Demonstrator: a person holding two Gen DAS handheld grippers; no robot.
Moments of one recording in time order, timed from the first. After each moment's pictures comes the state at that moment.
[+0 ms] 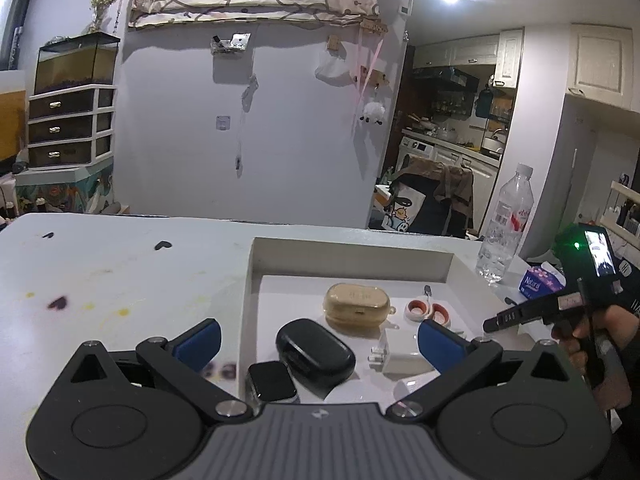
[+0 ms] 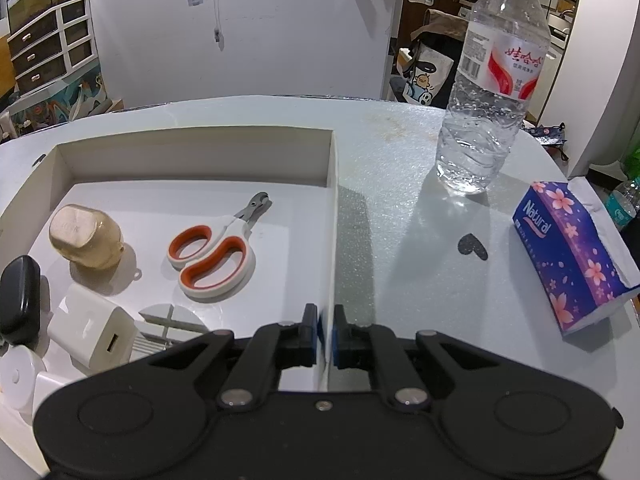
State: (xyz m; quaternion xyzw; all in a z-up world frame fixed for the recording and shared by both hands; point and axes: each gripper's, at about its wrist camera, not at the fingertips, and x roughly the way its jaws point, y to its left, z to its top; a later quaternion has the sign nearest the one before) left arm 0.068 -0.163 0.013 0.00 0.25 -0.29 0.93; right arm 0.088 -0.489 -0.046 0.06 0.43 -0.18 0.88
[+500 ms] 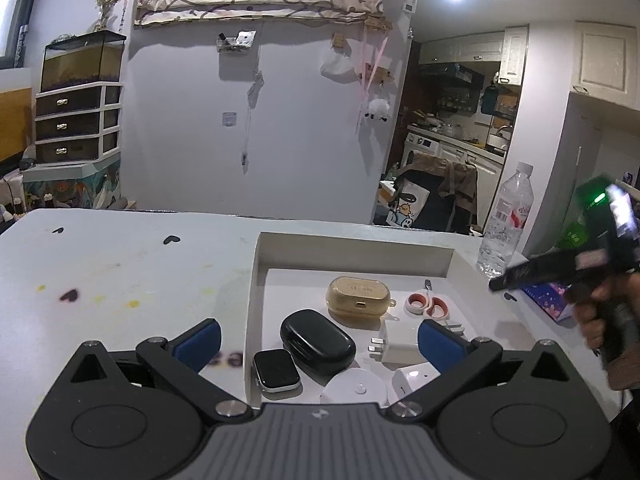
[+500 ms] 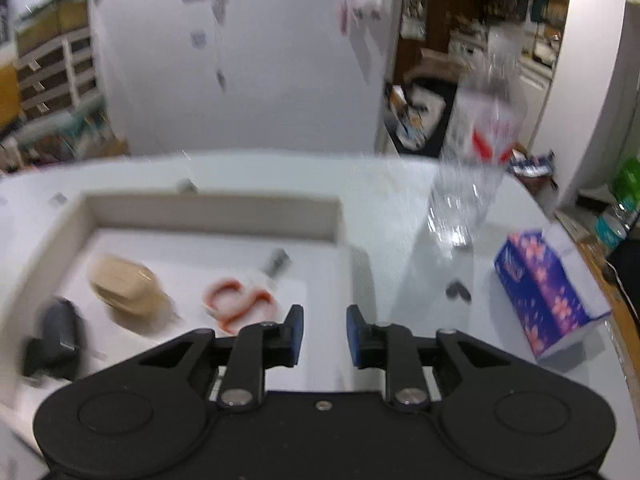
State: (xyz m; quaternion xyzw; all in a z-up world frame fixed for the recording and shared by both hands) left arm 0.059 -0.156 0.019 0.00 0.26 -0.28 0.92; right arm 0.064 -0.455 0.023 0.05 0.35 -0.18 0.92
